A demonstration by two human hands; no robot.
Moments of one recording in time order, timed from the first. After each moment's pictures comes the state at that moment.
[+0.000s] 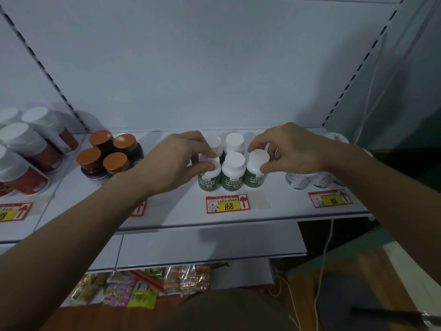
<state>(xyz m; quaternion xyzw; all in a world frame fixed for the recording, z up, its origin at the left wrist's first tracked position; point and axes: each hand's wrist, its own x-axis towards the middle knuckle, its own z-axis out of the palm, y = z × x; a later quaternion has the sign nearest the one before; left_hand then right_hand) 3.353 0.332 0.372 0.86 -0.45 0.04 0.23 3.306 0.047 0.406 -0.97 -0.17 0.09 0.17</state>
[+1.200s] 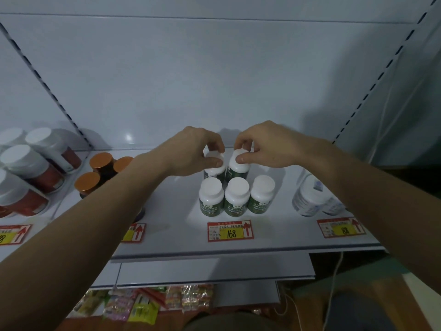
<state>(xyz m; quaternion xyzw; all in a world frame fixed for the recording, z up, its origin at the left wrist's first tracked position) 3.419 0.295 0.398 0.91 -0.37 -0.05 0.18 3.384 0.067 0.411 -0.98 -0.17 0.08 0.12</state>
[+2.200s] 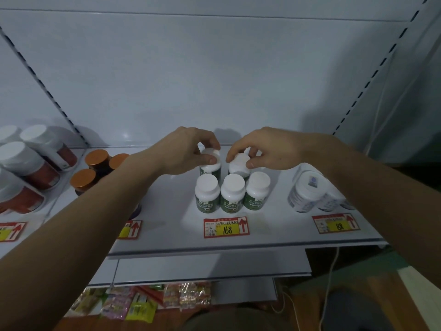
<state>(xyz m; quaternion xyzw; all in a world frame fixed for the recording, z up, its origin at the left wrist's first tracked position) 3.420 0.299 0.391 0.90 -0.36 -0.08 0.21 3.372 0.059 0.419 -0.94 -0.23 0.20 0.15</state>
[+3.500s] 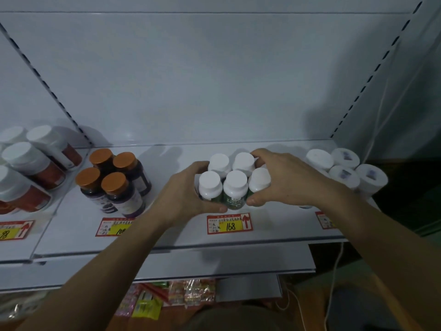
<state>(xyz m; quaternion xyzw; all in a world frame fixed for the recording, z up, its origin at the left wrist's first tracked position) 3.345 0.315 0.326 0.89 -0.22 -0.09 0.40 3.300 0.068 0.386 -0.97 -0.05 0.08 0.20</state>
